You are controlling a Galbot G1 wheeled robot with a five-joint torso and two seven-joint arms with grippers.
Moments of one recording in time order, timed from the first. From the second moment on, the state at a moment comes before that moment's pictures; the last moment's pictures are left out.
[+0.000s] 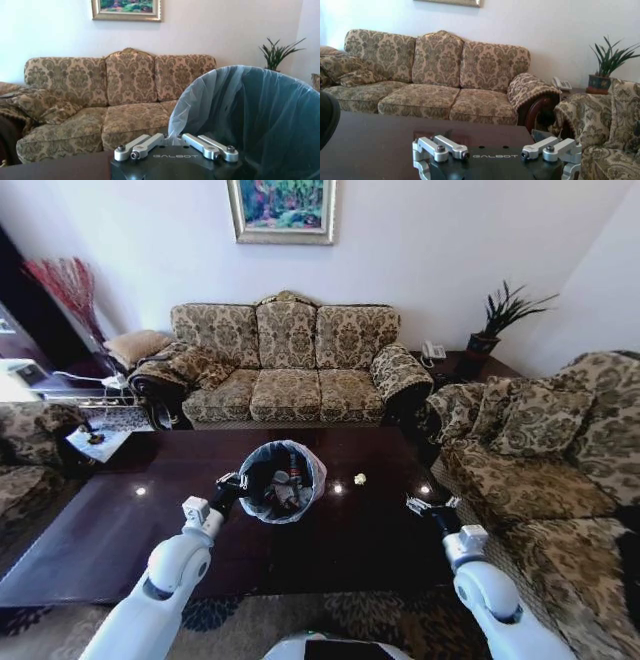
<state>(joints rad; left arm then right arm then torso) 1.44 -1.08 -0.56 -2.14 -0.41 0.24 -0.02 -1.50 1.06 0.54 1.94 0.40 -0.05 0.13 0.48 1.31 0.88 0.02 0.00</state>
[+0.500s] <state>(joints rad) 1.46 -1.09 -0.56 -2.16 -0.40 0.23 -0.01 -1.53 1.08 0.53 1.93 0.37 -0.02 0.10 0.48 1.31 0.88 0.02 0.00</state>
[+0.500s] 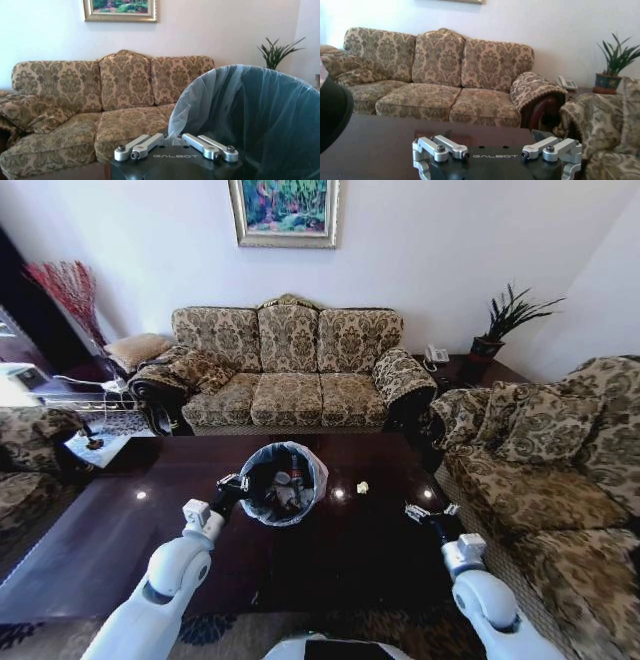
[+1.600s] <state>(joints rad) 1.48 -1.04 -0.65 -2.16 -0.44 0.25 -0.04 -0.95 1.19 0.18 1.09 0.50 0.12 -0.14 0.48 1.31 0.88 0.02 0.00</state>
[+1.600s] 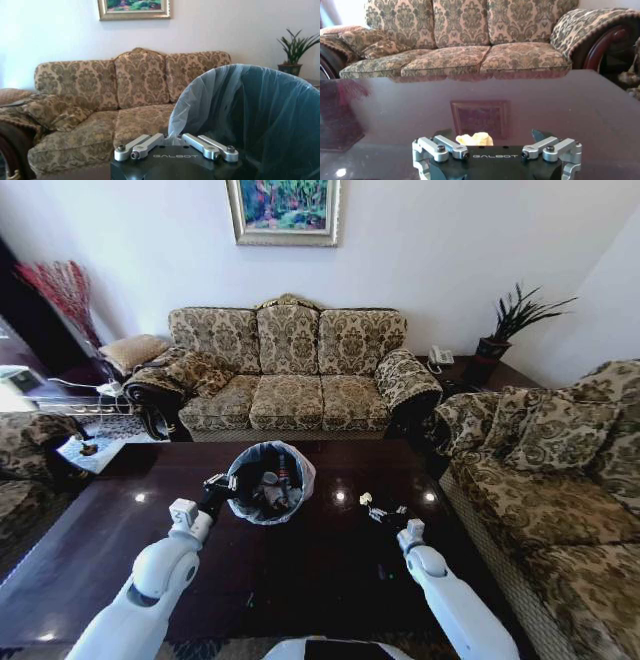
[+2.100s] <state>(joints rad) 1.49 -1.05 -0.69 -2.15 -0.45 0.25 -0.04 -0.80 1.24 0.13 0.86 0.42 0.16 -0.23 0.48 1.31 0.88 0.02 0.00</state>
